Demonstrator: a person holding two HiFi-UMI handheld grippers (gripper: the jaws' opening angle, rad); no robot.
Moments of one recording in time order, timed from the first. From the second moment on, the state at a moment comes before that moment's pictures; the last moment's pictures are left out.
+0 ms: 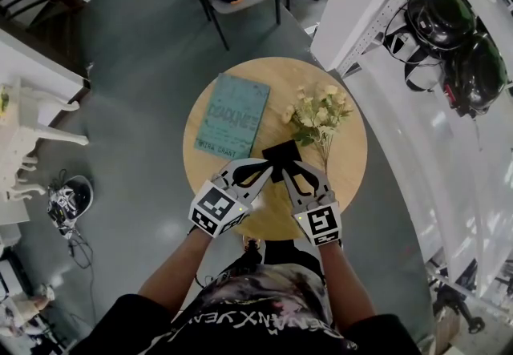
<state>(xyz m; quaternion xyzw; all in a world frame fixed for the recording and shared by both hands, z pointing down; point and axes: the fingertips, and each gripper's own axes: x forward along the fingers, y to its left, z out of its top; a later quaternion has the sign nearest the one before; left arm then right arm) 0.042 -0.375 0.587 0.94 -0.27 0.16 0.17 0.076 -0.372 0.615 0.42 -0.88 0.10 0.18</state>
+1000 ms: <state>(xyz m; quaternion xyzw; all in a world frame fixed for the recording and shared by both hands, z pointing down) 0.039 -0.339 0.558 0.94 -0.27 0.15 0.14 0.076 -0.339 0.571 0.40 -0.90 0.08 0.17</state>
